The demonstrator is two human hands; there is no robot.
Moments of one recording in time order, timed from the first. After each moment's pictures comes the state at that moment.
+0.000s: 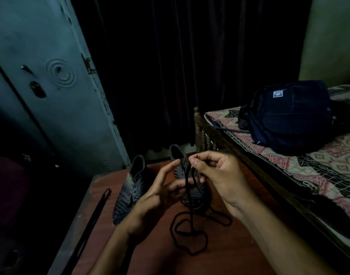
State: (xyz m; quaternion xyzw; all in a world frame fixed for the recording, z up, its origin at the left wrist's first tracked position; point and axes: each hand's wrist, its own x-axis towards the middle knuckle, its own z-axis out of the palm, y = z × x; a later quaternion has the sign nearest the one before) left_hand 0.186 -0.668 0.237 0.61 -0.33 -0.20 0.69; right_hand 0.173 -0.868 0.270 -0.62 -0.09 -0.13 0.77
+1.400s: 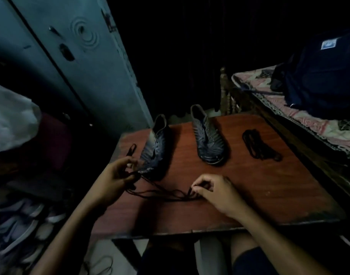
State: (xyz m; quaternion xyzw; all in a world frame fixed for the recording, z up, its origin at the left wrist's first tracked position) left_hand 0.124 -0.551 0.224 0.85 -0.04 0.02 0.53; right_hand 0.137 -0.839 0.134 -0.82 -0.15 0.00 0.56
